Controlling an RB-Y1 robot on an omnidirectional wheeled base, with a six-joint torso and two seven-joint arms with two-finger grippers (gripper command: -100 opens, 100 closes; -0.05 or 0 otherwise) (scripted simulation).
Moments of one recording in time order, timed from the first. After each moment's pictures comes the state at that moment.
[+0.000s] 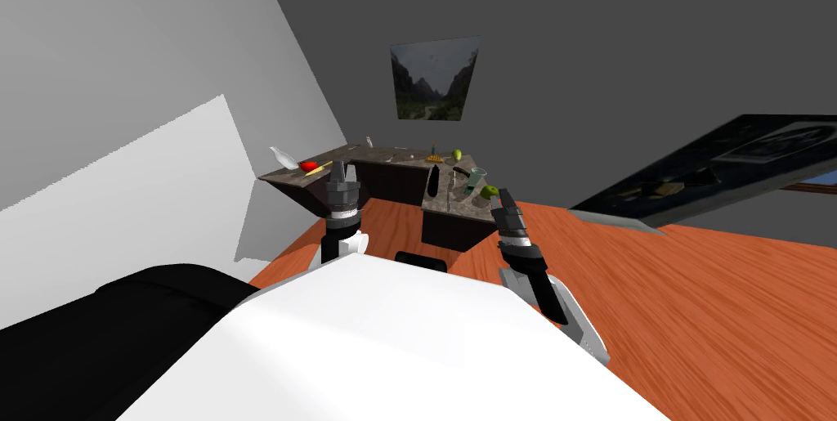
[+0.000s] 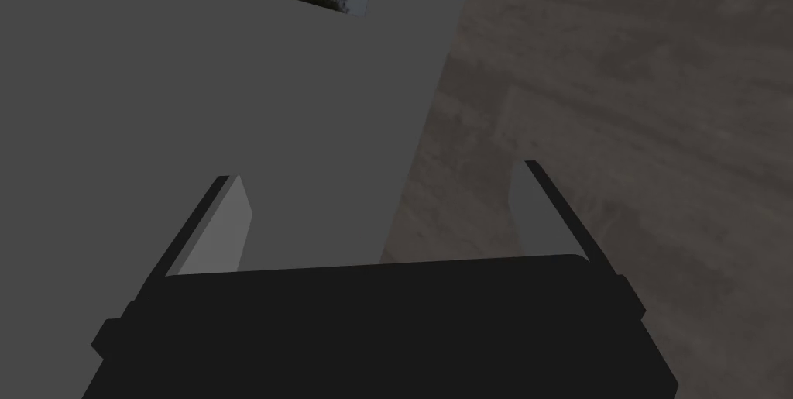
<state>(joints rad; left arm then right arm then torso) 0.53 0.00 0.01 -2.33 -0.02 -0.65 -0.17 0.52 -0.35 -0.01 -2.21 0.07 -0.40 -0.02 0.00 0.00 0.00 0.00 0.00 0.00</state>
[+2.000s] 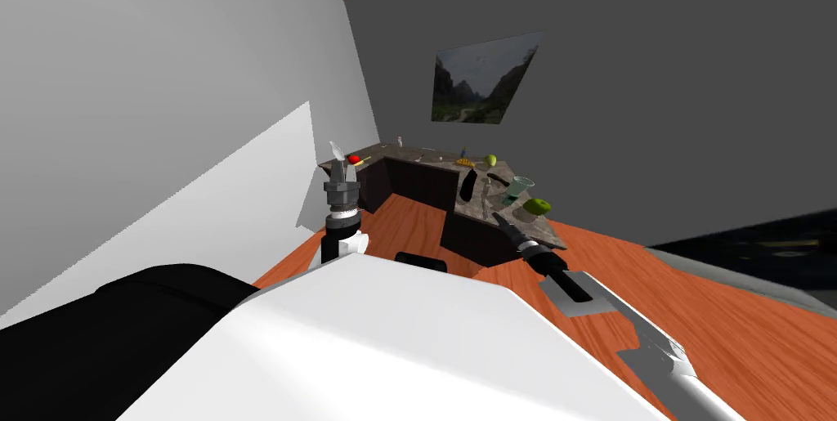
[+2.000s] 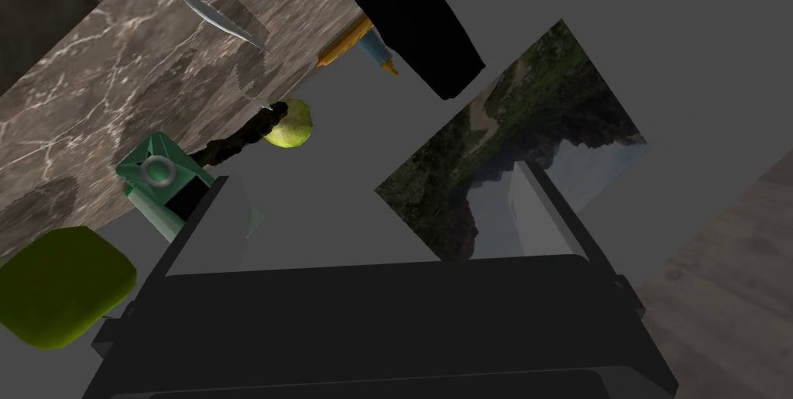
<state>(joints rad) 0.53 0.00 0.01 -2.33 -0.02 -0.65 -0.17 0.48 -0.92 0.04 -1.86 0.06 -0.06 -0.03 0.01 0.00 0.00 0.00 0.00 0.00</state>
